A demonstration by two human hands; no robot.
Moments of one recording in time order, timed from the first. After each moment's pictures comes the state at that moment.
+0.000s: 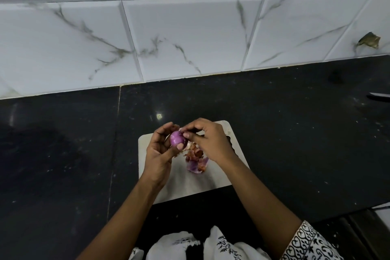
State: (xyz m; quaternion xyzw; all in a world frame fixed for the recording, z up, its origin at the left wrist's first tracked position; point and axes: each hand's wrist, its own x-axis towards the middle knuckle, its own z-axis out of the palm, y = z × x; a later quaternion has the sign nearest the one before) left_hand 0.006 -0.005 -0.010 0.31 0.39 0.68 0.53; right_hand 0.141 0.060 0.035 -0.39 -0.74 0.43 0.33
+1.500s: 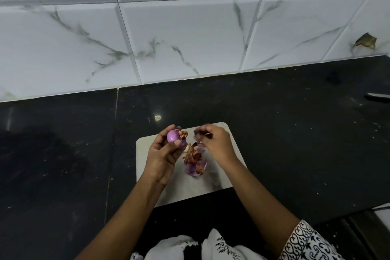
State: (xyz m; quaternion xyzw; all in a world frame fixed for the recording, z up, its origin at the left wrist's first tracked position) left_hand 0.014 0.005 0.000 0.19 0.40 0.68 0.59; right_hand 0.152 0.074 0.008 -0.54 -0.63 0.46 0.32
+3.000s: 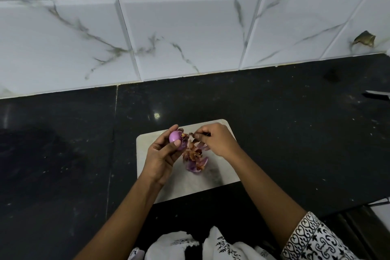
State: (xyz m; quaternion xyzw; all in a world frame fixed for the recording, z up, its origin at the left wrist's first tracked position) left_hand 0.006 0.000 -0.012 0.21 0.41 0.65 0.61; right_hand 0.156 0.081 0.022 -0.52 -0.73 0.41 0.15
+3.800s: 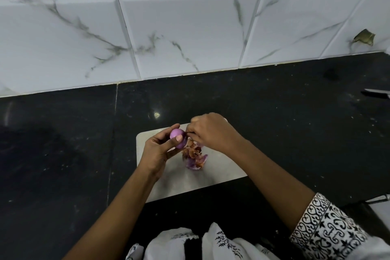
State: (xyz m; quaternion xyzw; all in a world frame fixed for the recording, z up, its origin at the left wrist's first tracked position) left_hand 0.002 0.000 0.004 0.26 0.51 0.58 0.57; right_hand 0.143 0.070 0.073 -0.31 -0.95 0.03 0.01
